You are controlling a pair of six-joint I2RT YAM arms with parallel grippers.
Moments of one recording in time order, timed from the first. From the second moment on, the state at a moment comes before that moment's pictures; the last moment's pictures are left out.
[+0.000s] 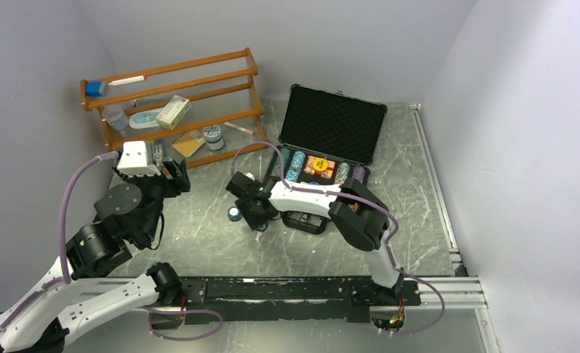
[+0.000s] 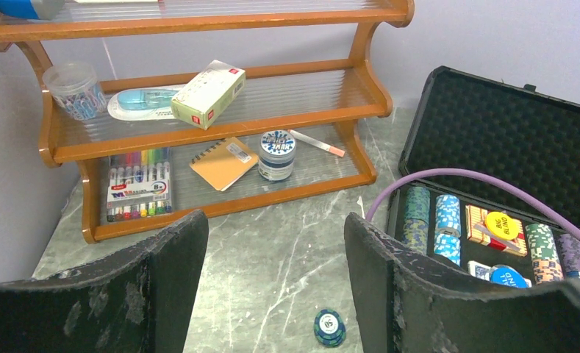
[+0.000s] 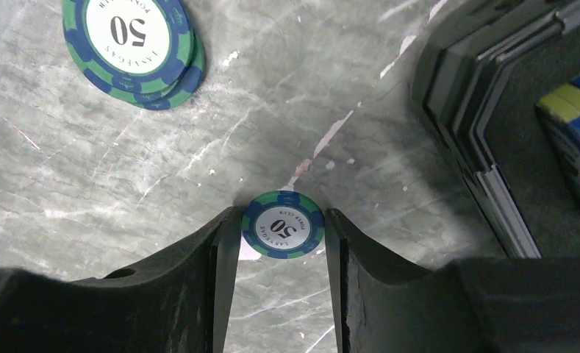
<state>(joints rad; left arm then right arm) -0.91 0.58 1.00 -0.50 -0.92 -0.20 1.06 2.06 1.47 -0.65 0.12 0.39</state>
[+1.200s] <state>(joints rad) -0.91 0.58 1.00 -0.50 -0.92 -0.20 1.07 2.09 1.69 -0.68 0.20 0.45</state>
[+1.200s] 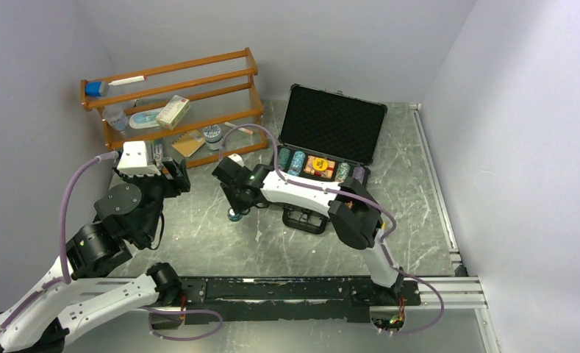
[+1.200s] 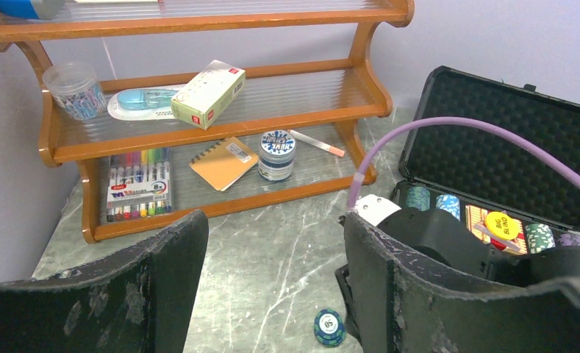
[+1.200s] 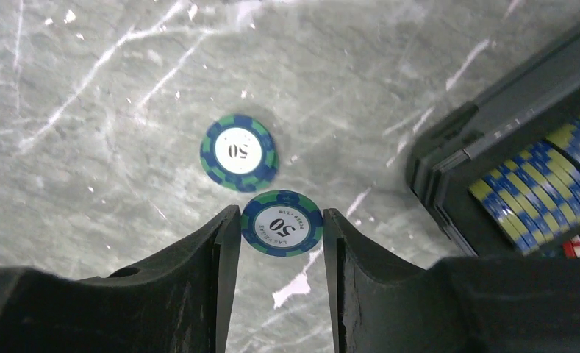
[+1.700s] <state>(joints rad) -0.91 0.58 1.00 -0.50 -0.92 -0.20 1.08 2.24 1.84 -0.65 0.19 0.42</state>
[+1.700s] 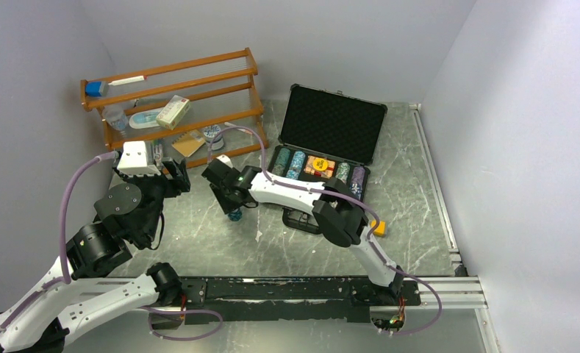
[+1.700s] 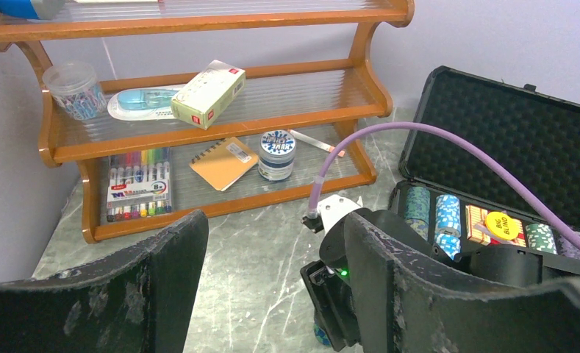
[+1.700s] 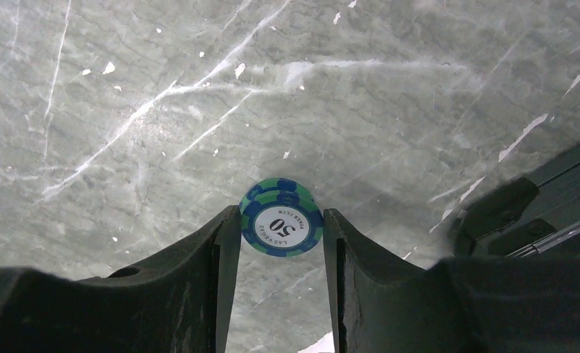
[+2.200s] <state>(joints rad) -0.91 0.58 1.00 -0.50 -0.92 -0.20 1.09 2.26 1.85 -0.65 0.18 0.40</state>
